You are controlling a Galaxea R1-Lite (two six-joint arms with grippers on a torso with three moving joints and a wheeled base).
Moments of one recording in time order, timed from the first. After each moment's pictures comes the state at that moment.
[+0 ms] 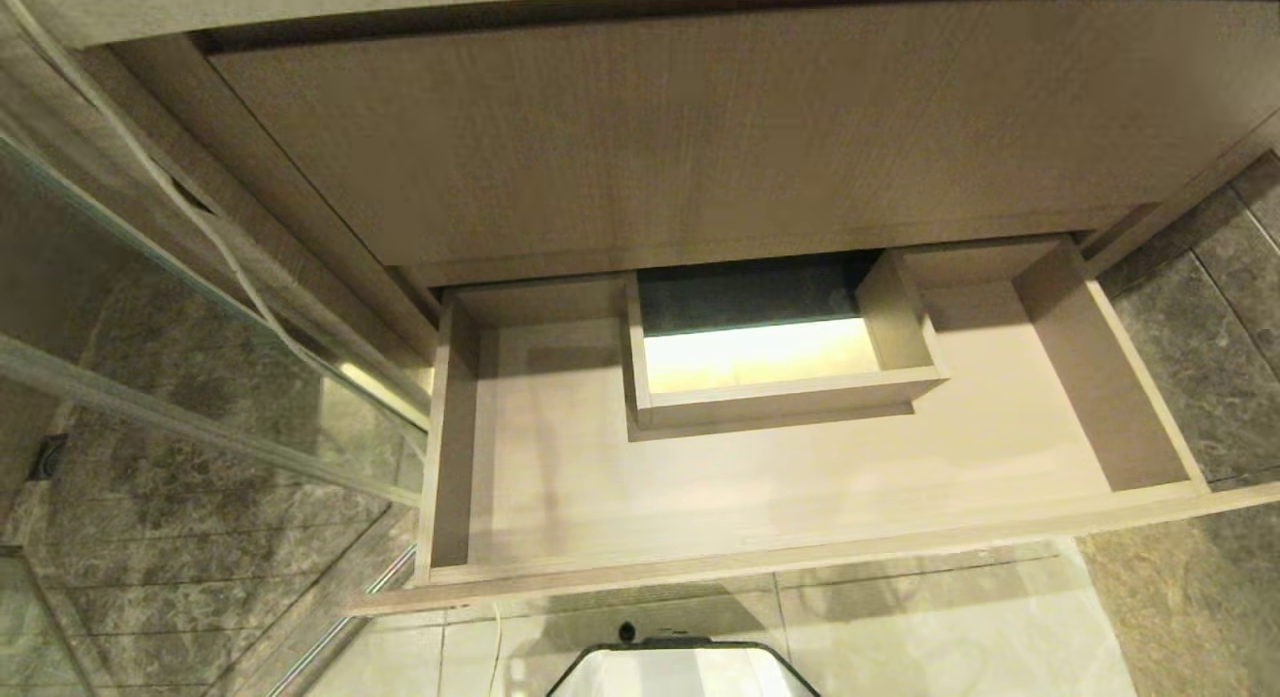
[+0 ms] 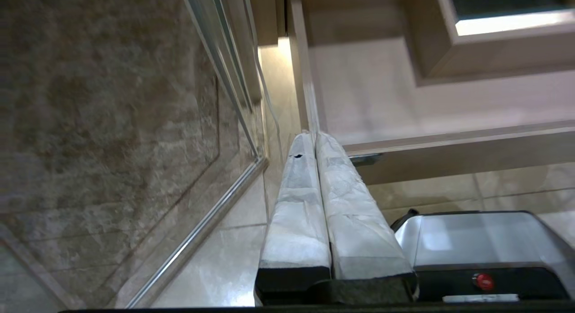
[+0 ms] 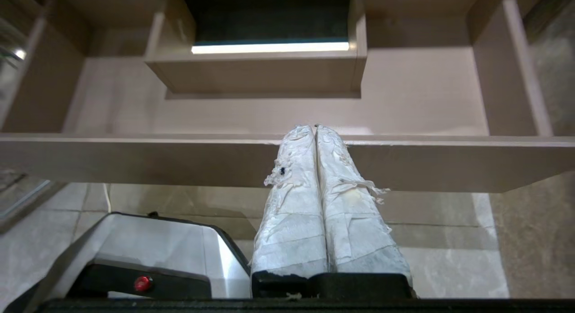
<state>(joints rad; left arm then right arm) 0.00 0.00 0.00 0.00 0.00 0.00 0.14 0.00 0.00 -0.10 0.01 -0.03</state>
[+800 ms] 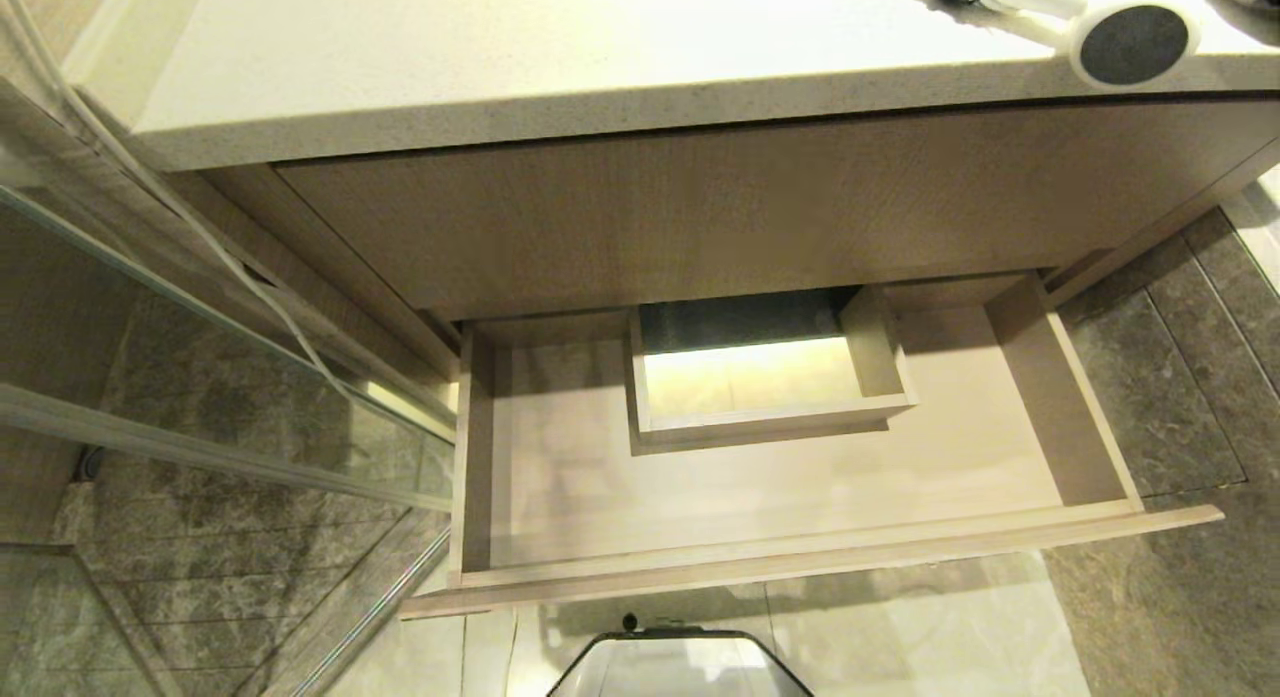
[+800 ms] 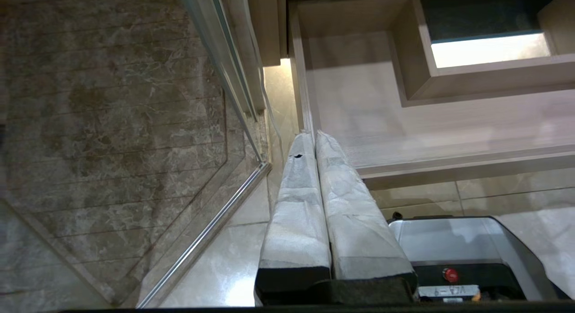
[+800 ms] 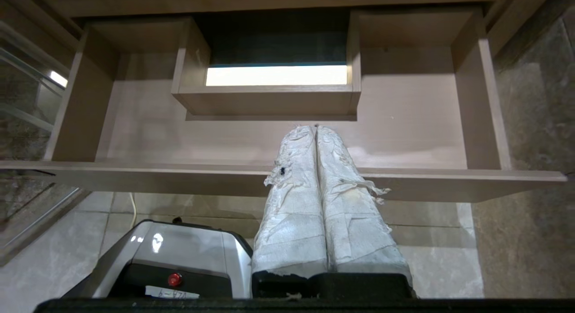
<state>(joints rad) 0.00 0.00 0.00 0.00 0.00 0.00 0.14 0.00 0.00 -0.10 0.01 -0.03</state>
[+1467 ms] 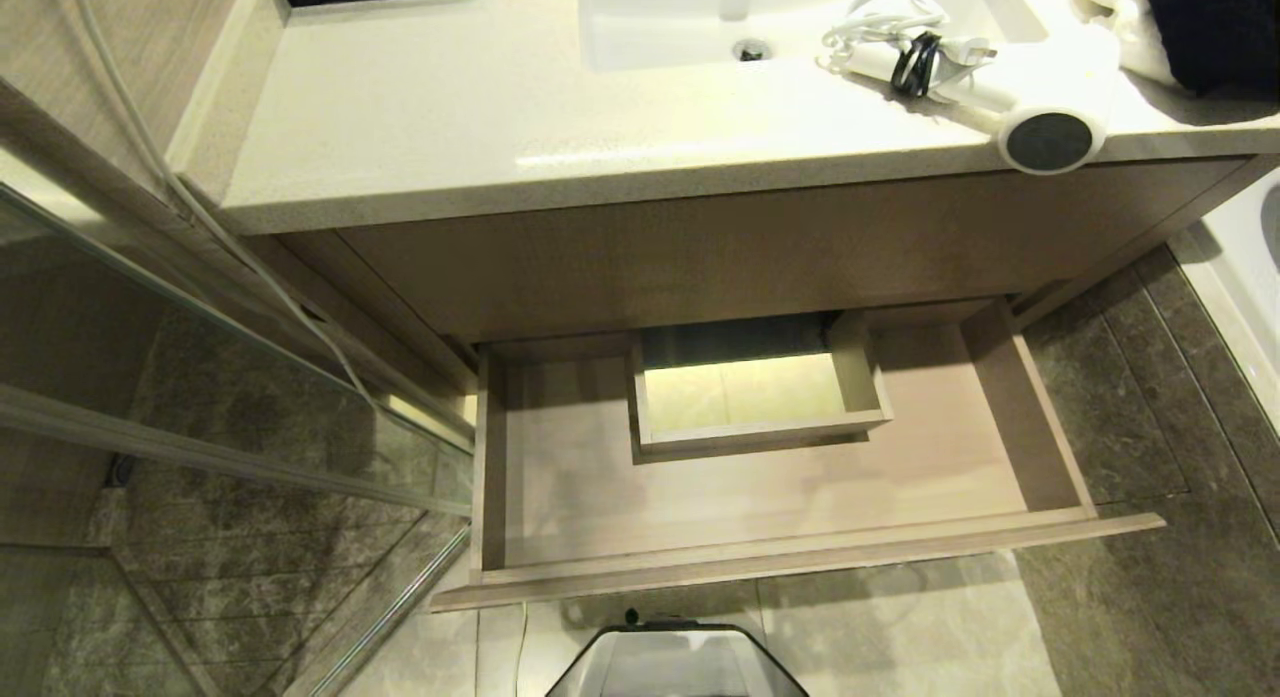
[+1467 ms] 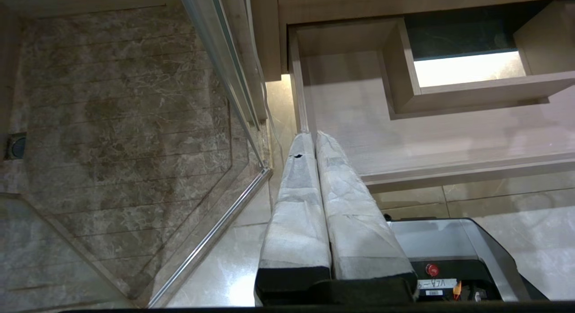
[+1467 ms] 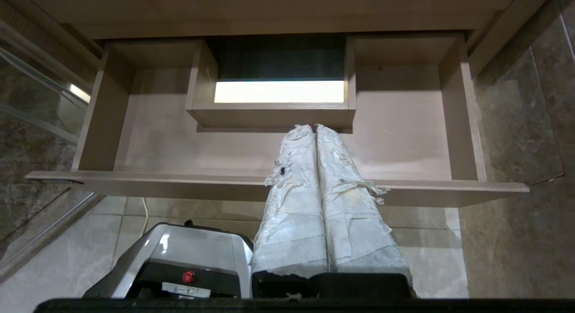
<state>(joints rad) 0.00 0.00 0.00 0.00 0.00 0.00 0.14 0.00 0.00 -0.10 0.01 -0.03</state>
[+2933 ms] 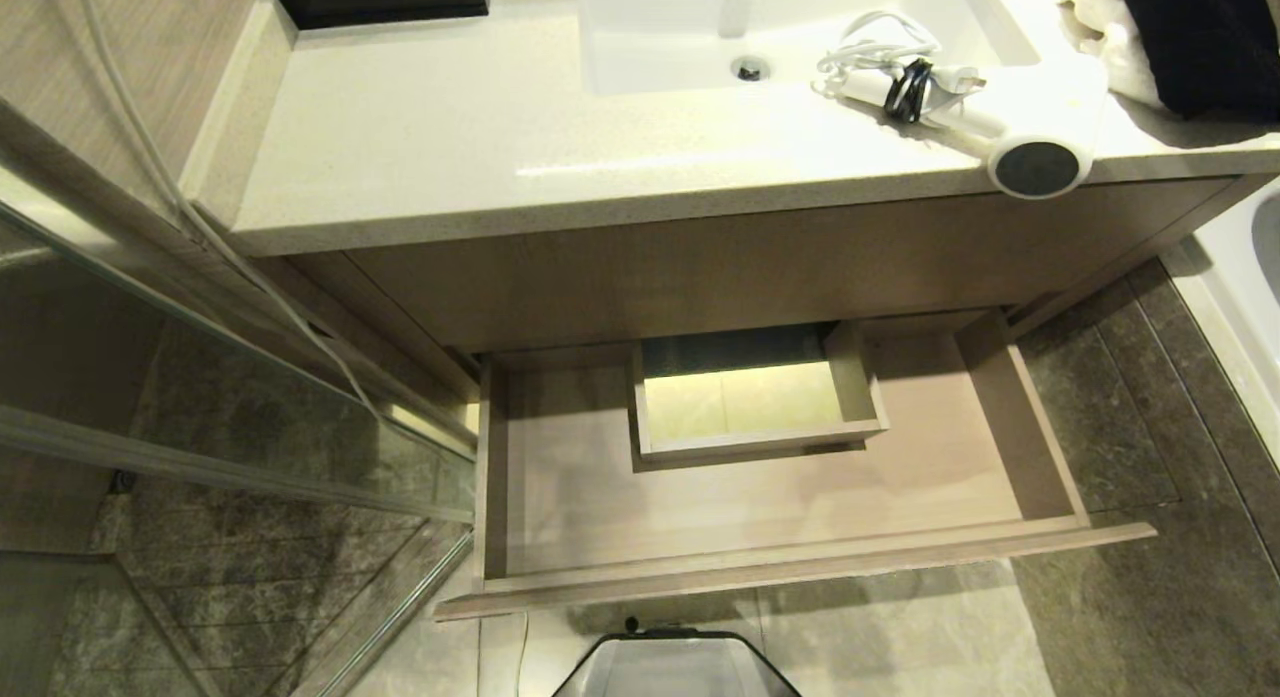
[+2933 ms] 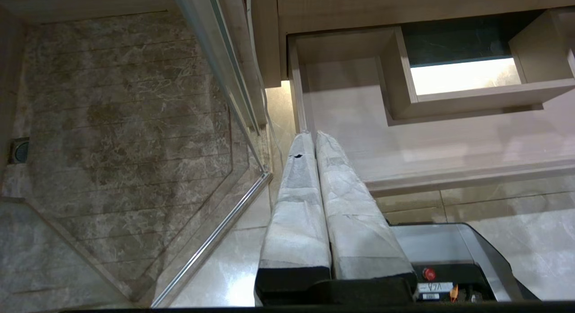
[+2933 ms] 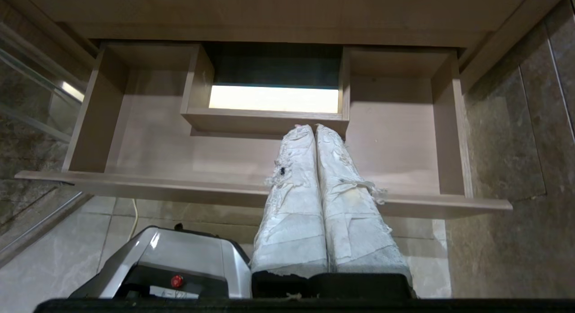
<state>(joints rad) 0.00 0.00 0.00 0.00 0.00 0.00 0.14 0.00 0.00 -0.10 0.02 -0.08</state>
